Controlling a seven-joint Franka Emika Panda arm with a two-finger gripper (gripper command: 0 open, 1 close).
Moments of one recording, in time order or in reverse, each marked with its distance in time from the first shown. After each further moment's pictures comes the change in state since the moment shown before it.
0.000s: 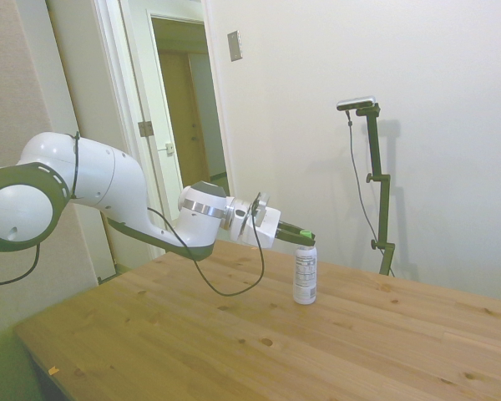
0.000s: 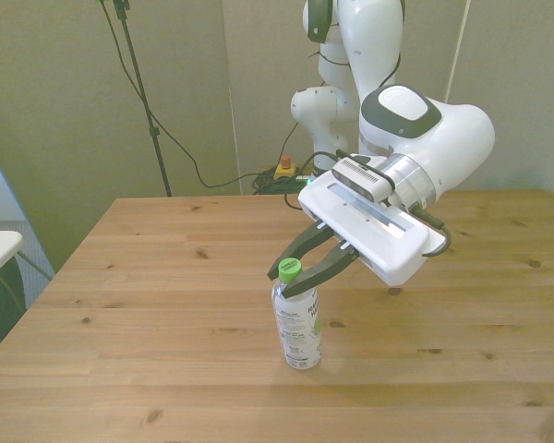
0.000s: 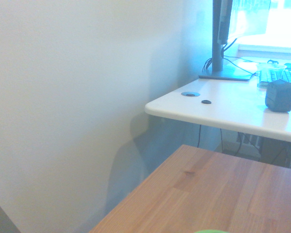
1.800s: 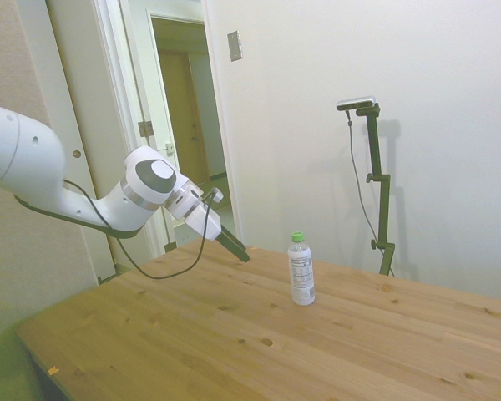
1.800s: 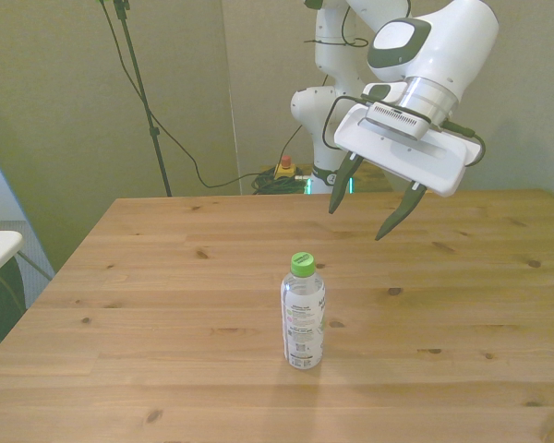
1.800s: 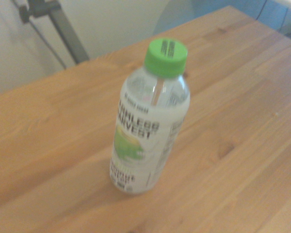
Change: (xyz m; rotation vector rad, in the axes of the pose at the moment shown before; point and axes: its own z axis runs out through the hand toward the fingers) arm 0.072 0.053 -0.138 -0.249 -0.531 -0.370
